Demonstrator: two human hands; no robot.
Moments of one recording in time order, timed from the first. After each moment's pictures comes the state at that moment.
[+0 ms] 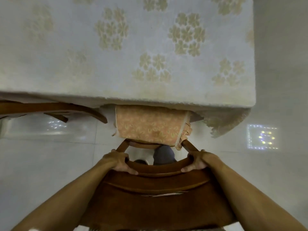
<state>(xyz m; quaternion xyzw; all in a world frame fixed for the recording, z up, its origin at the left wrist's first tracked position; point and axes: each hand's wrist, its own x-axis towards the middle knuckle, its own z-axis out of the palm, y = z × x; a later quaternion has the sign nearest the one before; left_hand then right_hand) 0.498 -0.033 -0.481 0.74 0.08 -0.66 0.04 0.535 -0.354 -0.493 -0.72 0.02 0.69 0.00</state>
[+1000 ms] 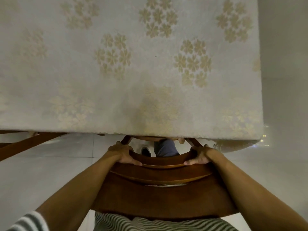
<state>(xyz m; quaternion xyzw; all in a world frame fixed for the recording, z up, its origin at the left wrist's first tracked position) 0.642 -0.005 -0.502 0.77 0.04 -0.64 0.04 0.666 -0.331 -0.496 -0.74 0.02 0.68 -0.02</state>
